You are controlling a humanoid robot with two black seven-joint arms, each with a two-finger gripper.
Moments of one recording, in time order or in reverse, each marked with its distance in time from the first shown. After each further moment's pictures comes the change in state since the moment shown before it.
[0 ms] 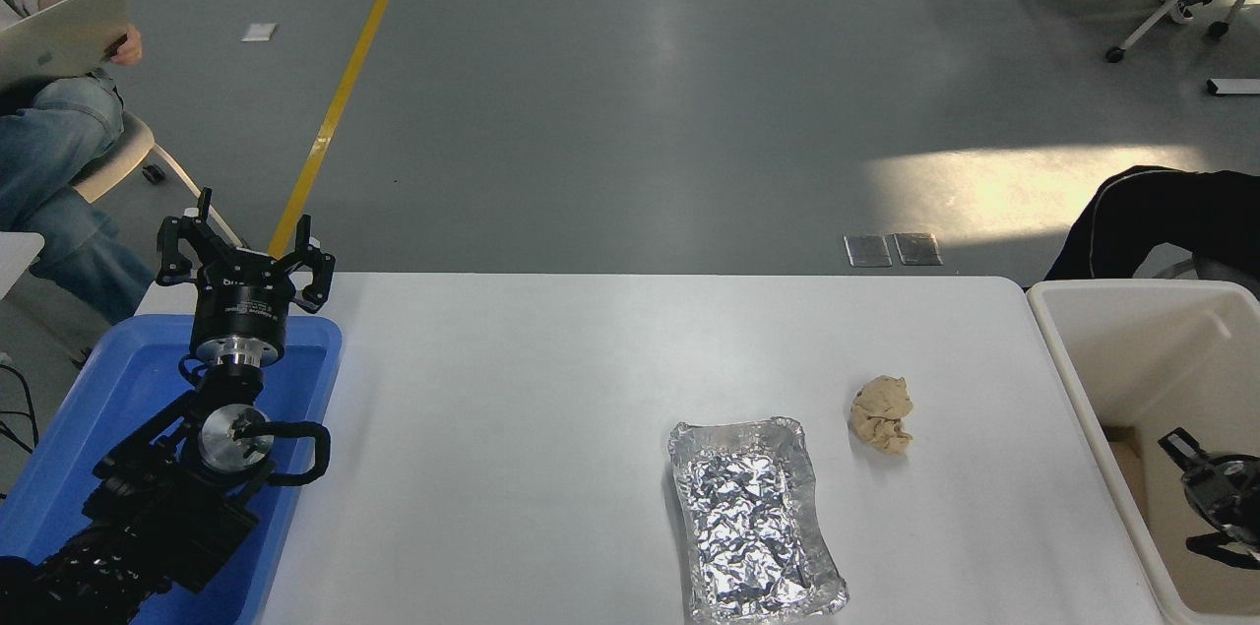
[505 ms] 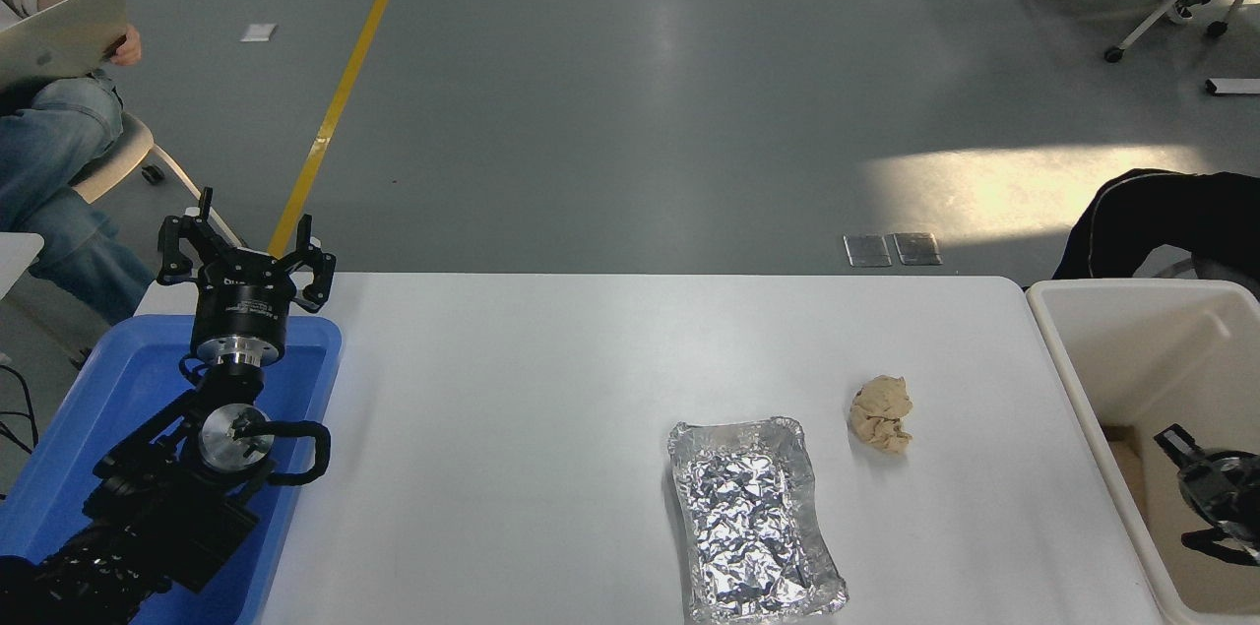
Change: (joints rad) left arm -0.002 0.000 0.000 0.000 0.000 0.001 0.003; right arm 0.013 0.013 0.004 0.001 -0.005 0.001 0.000
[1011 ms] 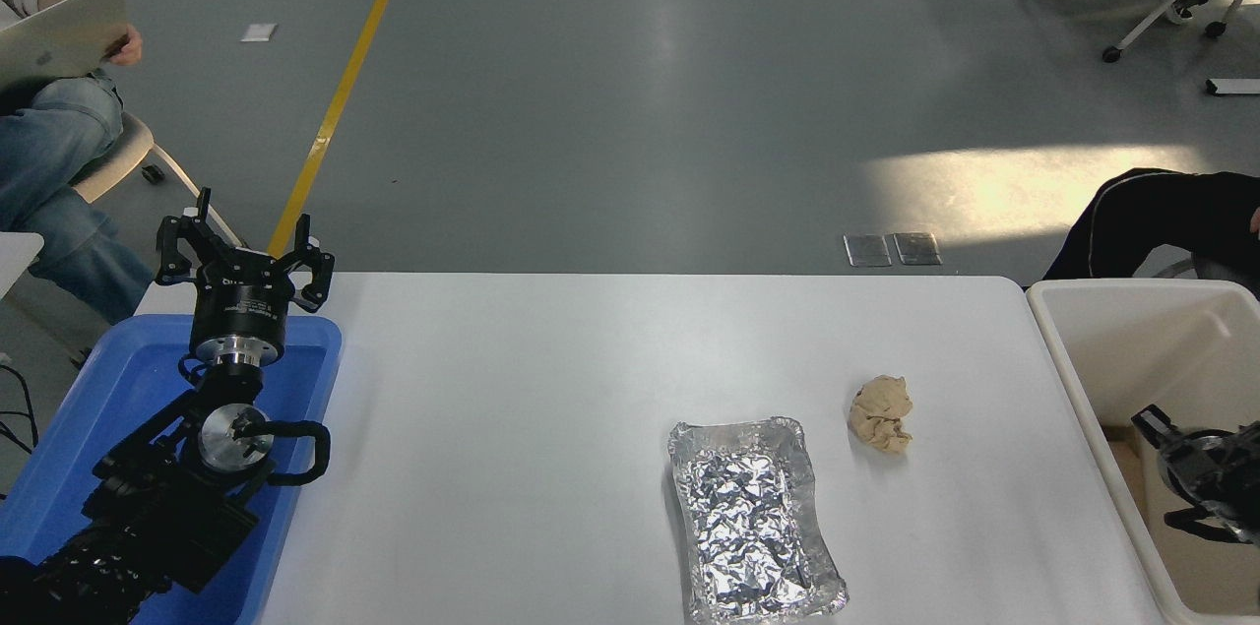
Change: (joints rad) left arm 0.001 0.000 -0.001 0.000 -0.001 0.000 -0.003; right arm 0.071 -0.017 -0.003 0.067 -0.007 0.040 0.008
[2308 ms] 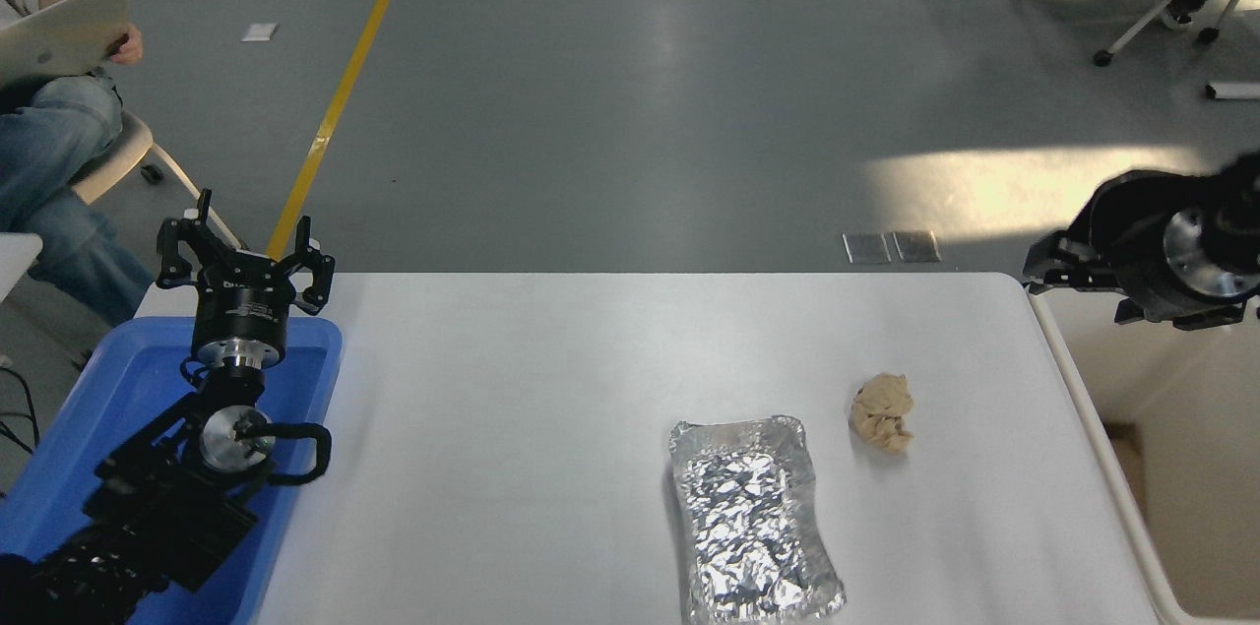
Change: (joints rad) left arm 0.002 0.000 0.002 0.000 0.001 -0.003 0.002; right arm 1.443 -0.119 -0.489 1.406 -0.317 0.149 0.005
